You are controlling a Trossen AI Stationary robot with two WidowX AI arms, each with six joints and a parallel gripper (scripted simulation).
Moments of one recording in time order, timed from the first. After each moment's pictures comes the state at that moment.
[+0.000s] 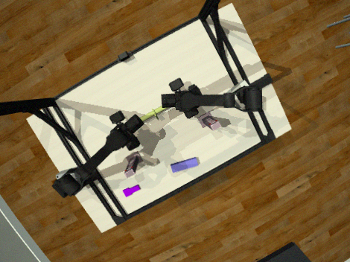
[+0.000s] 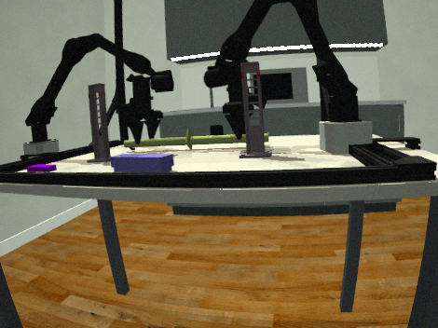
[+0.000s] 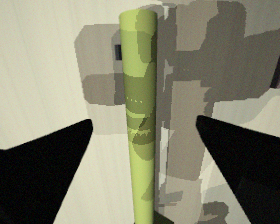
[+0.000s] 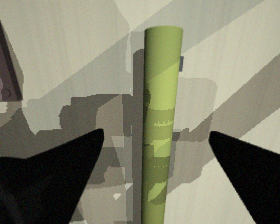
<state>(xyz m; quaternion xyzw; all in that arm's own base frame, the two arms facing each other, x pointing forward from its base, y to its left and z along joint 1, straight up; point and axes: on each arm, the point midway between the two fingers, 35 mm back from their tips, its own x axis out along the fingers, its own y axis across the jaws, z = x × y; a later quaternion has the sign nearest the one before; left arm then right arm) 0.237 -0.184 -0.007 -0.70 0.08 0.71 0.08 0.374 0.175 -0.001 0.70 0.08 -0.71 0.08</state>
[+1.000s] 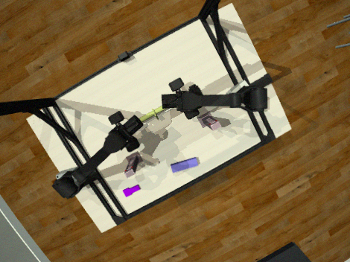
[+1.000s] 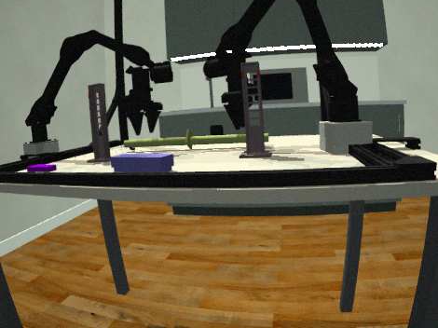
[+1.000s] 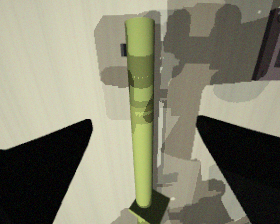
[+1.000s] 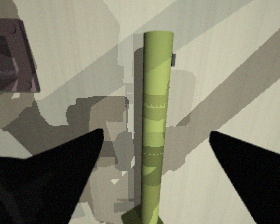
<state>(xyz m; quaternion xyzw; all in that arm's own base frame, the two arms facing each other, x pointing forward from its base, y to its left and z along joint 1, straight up) 0.239 -0.186 0.021 -0.70 0.08 0.70 0.08 0.376 0.176 0.026 0.71 0.08 -0.70 0.08</state>
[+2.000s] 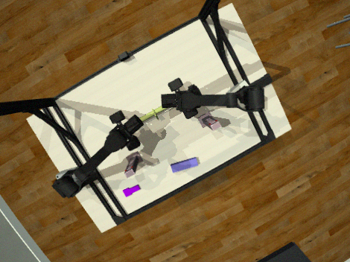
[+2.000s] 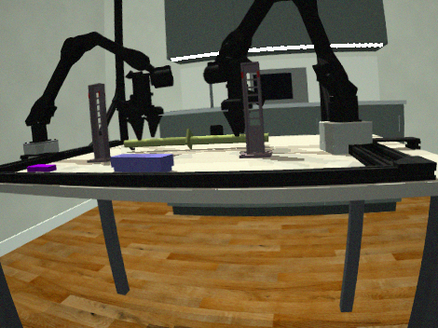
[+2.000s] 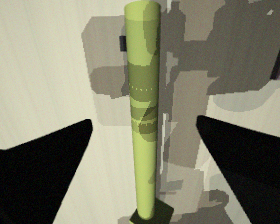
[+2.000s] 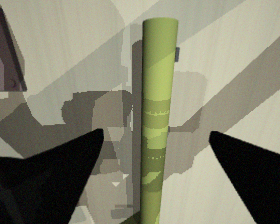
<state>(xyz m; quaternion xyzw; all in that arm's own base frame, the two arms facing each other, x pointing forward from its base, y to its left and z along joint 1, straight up) 0.242 -0.188 0.002 -0.71 0.08 0.70 0.07 0.379 0.177 0.010 0.71 0.08 -0.69 0.08</state>
